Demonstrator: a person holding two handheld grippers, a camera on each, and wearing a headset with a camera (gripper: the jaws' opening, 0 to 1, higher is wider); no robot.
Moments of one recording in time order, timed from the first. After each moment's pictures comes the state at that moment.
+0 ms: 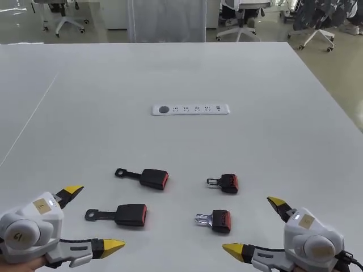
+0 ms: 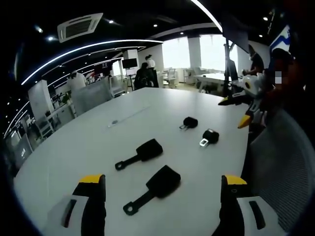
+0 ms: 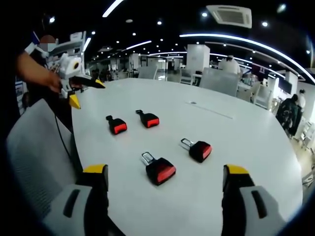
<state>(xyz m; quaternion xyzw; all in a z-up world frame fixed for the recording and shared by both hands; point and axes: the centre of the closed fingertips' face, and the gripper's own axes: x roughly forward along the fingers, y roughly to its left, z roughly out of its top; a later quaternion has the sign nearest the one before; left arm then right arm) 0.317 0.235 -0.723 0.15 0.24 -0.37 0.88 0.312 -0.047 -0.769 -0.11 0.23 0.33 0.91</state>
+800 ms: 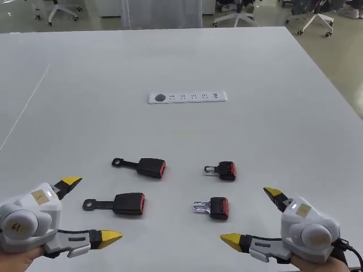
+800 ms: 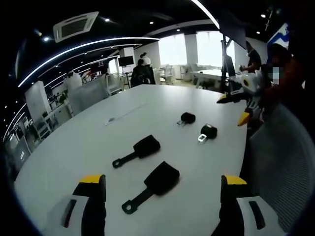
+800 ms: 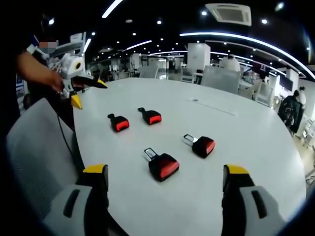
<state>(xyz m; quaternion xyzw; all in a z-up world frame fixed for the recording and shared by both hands) 0.315 0.234 -0.733 0.17 0.26 -0.38 0.87 0.306 -0.047 -0.779 -0.10 0.24 0.34 0.91</state>
